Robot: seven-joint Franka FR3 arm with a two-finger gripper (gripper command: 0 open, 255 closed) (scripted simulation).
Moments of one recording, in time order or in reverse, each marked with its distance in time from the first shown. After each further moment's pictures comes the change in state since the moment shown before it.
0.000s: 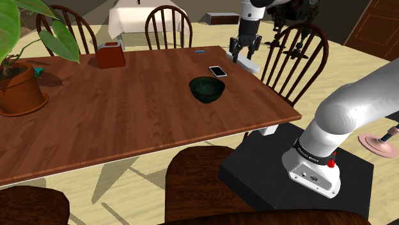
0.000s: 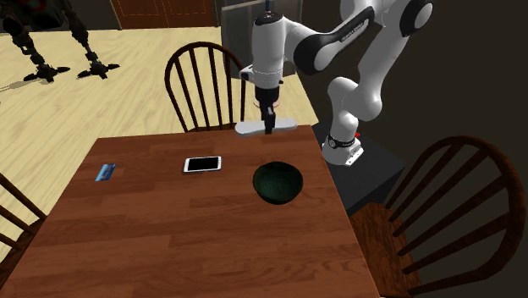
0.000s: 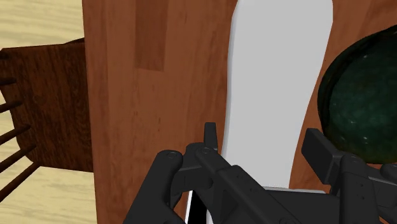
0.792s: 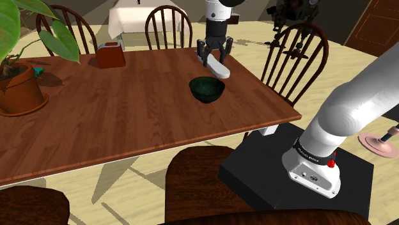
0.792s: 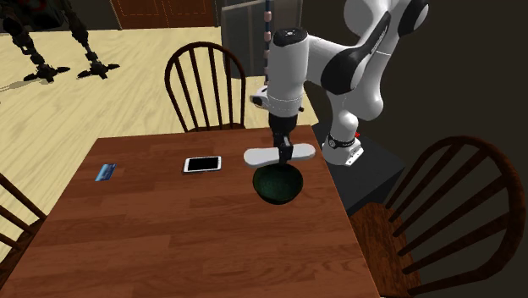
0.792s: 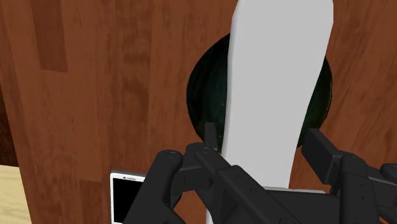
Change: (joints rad) arm 0.097 0.178 0.200 0.185 0.051 -0.006 0.276
